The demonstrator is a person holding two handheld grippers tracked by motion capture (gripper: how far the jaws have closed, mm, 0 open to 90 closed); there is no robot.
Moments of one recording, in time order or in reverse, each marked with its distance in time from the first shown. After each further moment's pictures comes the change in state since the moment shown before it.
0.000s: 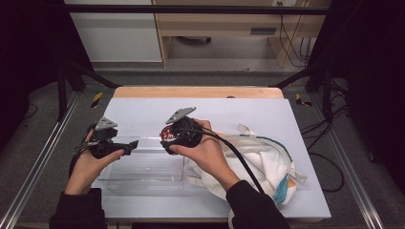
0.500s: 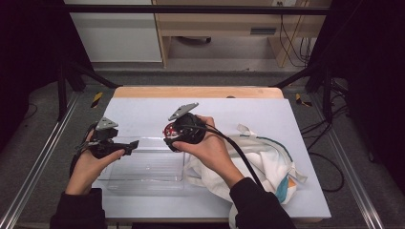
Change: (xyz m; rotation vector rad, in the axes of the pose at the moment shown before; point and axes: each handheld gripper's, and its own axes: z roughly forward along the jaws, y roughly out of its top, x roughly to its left) left arm -0.002 0.001 0.000 0.000 0.000 0.004; right arm -0.008 0.005 -0.011 0.019 -0.016 -0.014
